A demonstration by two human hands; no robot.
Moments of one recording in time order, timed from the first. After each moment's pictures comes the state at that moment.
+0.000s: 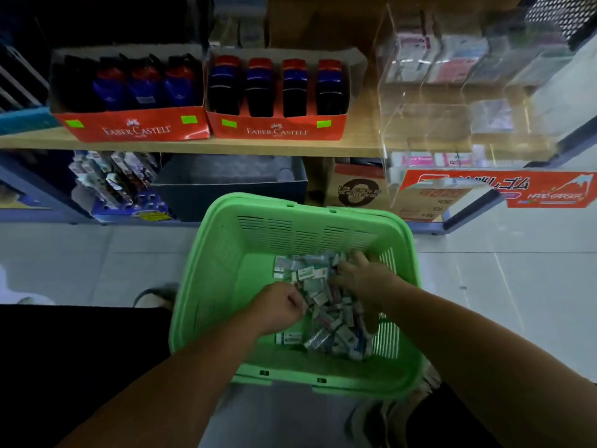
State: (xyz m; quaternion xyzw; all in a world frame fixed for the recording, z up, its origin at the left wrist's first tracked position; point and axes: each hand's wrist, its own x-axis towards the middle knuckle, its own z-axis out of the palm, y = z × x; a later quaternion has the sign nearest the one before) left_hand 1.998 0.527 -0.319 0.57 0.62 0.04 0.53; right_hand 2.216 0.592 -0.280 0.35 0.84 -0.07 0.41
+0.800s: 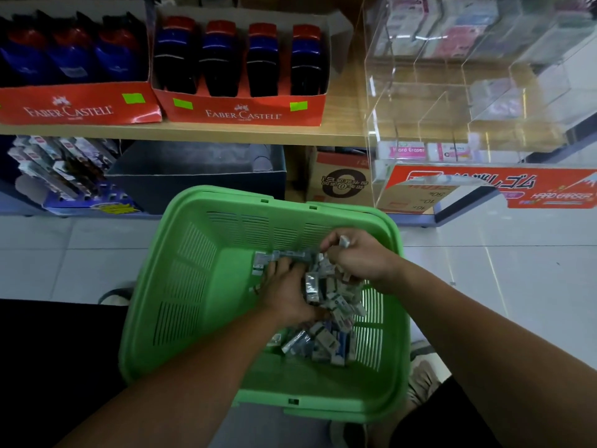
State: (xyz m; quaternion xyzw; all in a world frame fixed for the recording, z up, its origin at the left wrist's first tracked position) left_hand 2.062 0.558 -0.370 0.65 0.65 0.00 0.40; right_hand 2.226 0.620 -0.252 0.62 0.52 -0.58 -0.08
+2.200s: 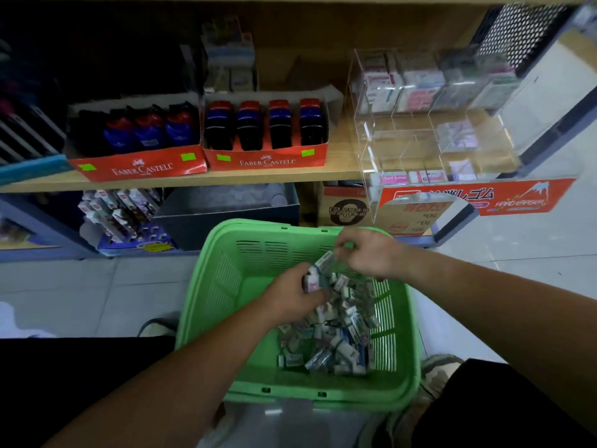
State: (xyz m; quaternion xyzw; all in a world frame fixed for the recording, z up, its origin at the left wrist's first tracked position) left_hand 2.021 0.561 -0.261 0.59 0.56 0.17 0.55; right_hand 2.211 0.612 -0.152 0.62 0.67 -0.40 0.05
